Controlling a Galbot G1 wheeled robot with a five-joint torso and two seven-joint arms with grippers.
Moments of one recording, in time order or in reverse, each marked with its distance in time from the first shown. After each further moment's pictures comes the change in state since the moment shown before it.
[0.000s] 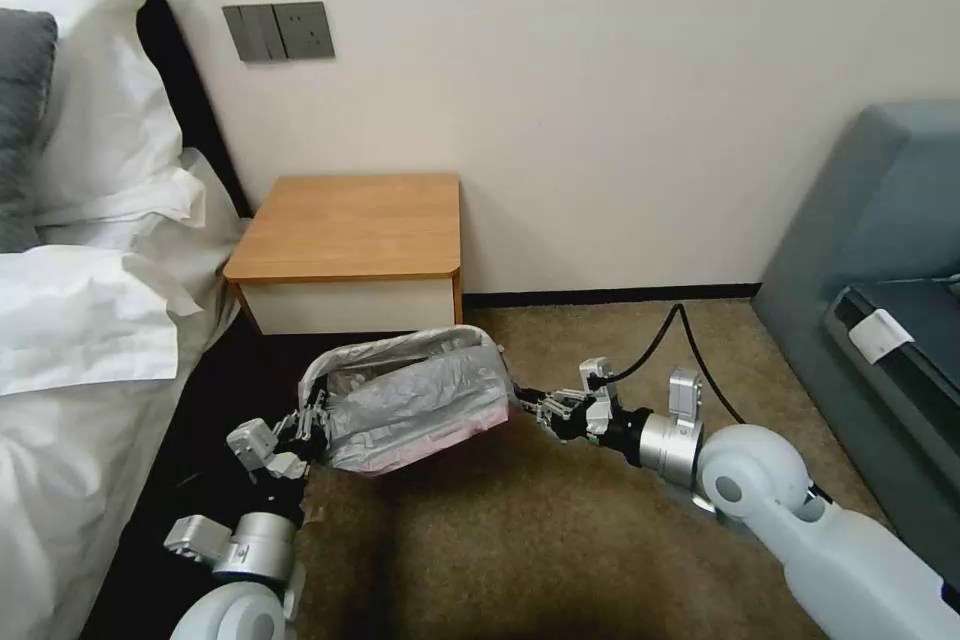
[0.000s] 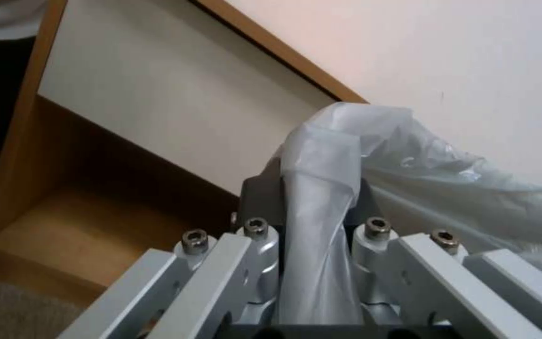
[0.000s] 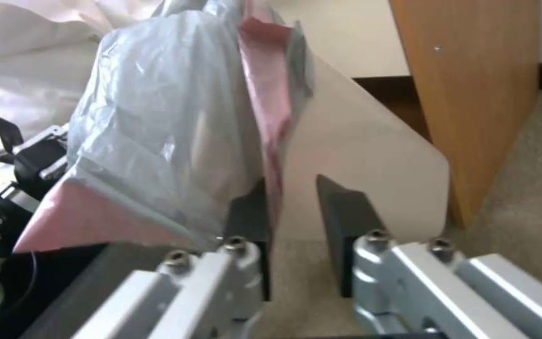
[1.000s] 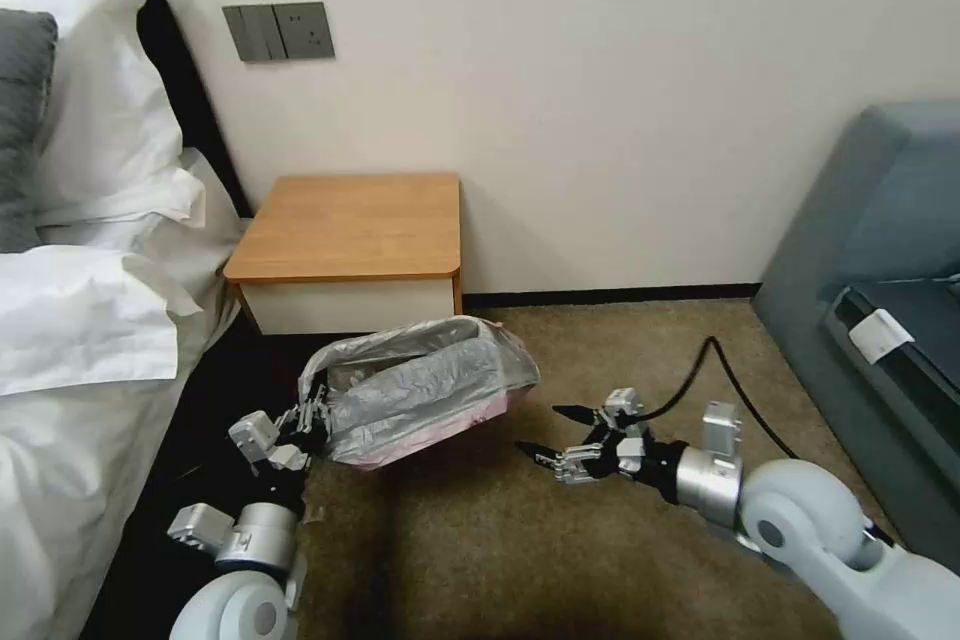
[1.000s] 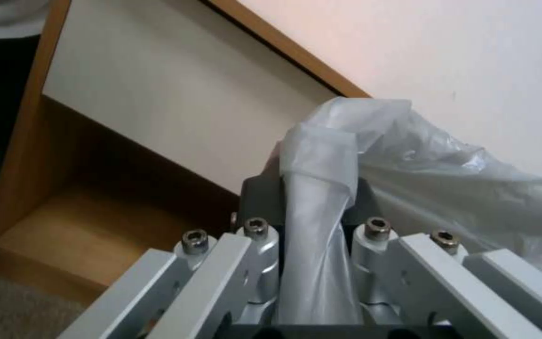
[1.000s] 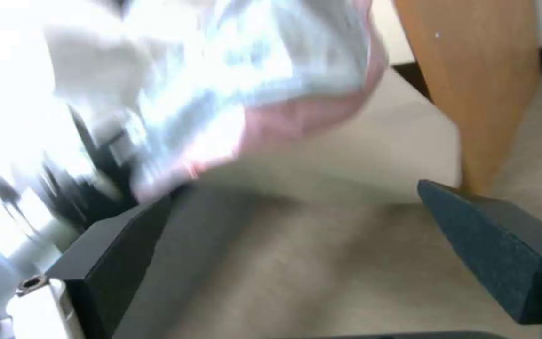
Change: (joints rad) left arm -0.029 0.002 0.002 0.007 0.000 0.025 -0.035; right arm -0.236 -0.052 0.160 0.120 0.184 0.044 0.007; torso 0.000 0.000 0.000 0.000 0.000
